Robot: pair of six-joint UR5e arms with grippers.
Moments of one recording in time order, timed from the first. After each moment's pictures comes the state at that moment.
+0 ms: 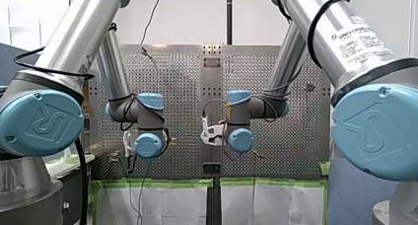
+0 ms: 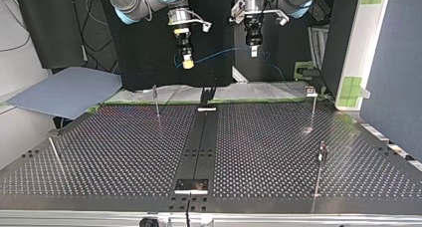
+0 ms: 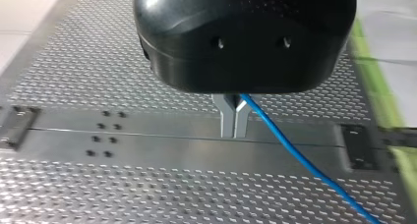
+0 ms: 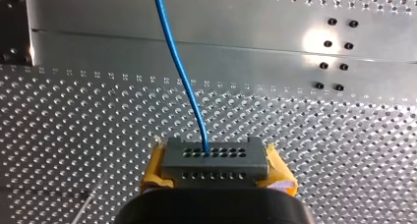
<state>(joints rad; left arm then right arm) -0.55 -2.01 -2.40 -1.89 -2.17 -1.61 2.38 -0.99 2.01 -1.03 1.84 1.48</state>
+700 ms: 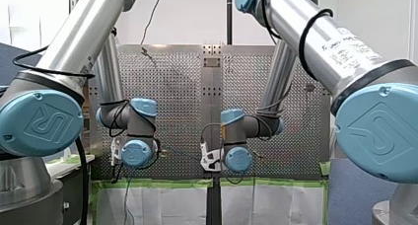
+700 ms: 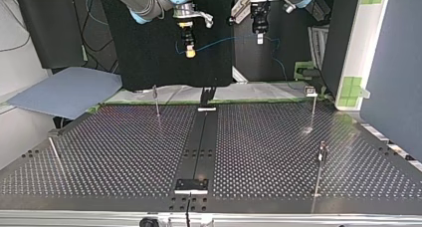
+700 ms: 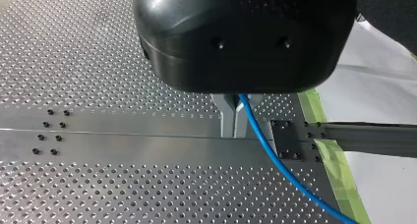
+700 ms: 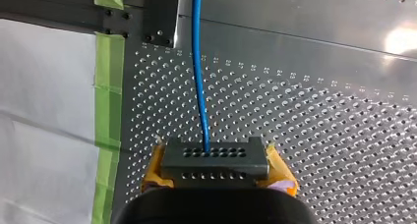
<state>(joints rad) -0.56 -2.03 -2.49 -1.89 -2.18 -1.58 2.42 -0.84 1.98 -0.93 1.94 1.49</state>
